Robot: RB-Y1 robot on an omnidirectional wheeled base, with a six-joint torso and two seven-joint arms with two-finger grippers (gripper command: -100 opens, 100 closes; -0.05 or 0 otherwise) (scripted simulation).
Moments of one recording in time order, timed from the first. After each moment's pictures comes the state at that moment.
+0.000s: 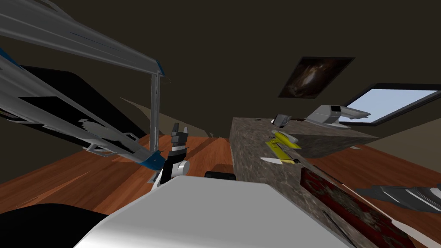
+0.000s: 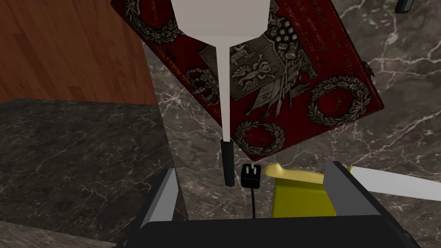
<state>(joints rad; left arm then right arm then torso) 0.48 0.00 0.04 -2.20 0.11 -0.48 -0.07 0.75 -1.91 0.30 -0.88 0.43 -0.90 -0.32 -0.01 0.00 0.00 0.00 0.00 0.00</state>
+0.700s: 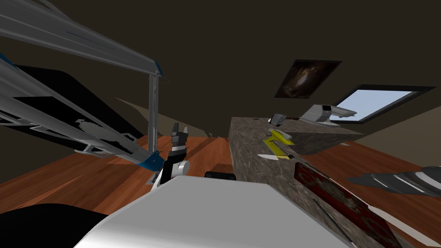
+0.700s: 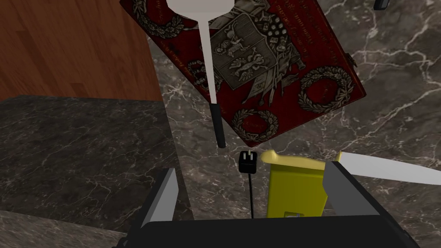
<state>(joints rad) 0.48 0.00 0.04 -2.20 0.11 -0.48 -0.07 0.75 -2.00 0.30 -0.90 0.37 -0.94 -0.35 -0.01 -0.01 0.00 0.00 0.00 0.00</state>
